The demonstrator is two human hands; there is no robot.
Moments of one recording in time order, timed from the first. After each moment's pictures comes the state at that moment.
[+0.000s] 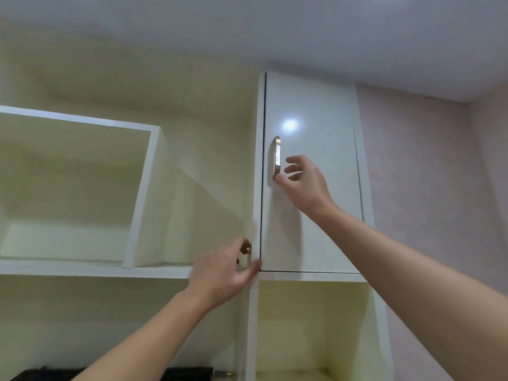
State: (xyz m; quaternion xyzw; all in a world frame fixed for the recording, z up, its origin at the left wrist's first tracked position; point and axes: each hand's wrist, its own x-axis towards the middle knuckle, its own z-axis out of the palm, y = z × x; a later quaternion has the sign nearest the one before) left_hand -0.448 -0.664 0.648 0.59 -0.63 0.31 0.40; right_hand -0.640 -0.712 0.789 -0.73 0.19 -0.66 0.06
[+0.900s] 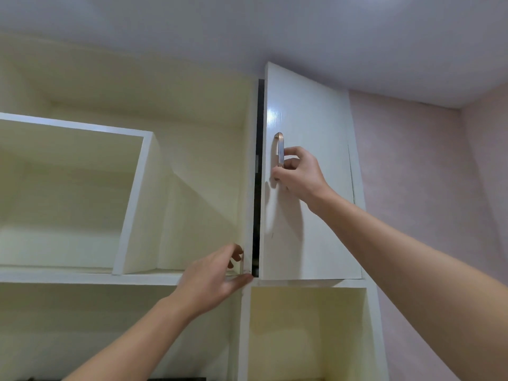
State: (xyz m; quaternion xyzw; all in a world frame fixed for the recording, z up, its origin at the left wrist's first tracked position) left_hand -0.438 -0.667 0.649 0.57 -0.67 0.29 0.38; right_hand -0.652 -0.700 0.816 -0.74 0.13 -0.64 0.17
